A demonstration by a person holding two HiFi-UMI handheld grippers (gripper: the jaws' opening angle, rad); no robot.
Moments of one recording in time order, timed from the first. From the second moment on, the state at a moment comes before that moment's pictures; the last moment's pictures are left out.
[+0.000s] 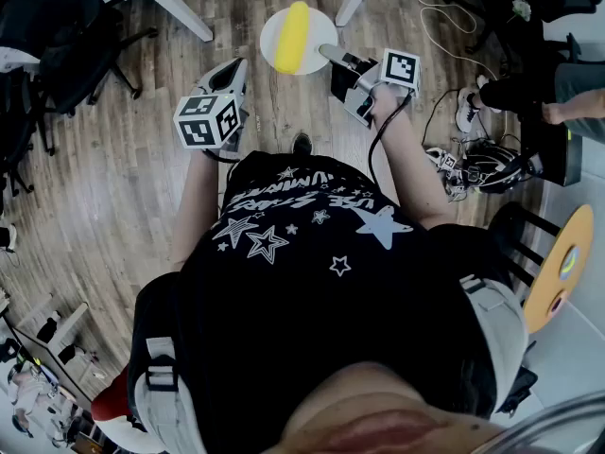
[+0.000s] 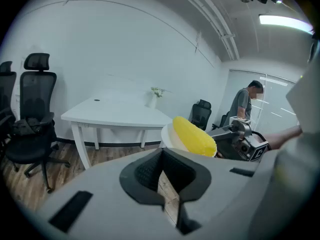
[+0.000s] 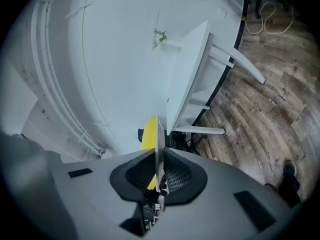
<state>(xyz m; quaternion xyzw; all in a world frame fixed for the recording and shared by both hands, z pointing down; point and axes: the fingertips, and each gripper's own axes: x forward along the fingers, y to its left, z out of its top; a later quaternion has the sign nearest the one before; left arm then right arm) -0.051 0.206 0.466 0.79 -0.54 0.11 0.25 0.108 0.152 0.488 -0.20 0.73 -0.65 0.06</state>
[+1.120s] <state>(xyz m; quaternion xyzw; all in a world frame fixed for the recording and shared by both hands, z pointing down) -0.048 0.177 0.469 0.78 -0.56 0.10 0.25 0.123 0.120 0.482 -0.19 0.74 -0.64 0.08</state>
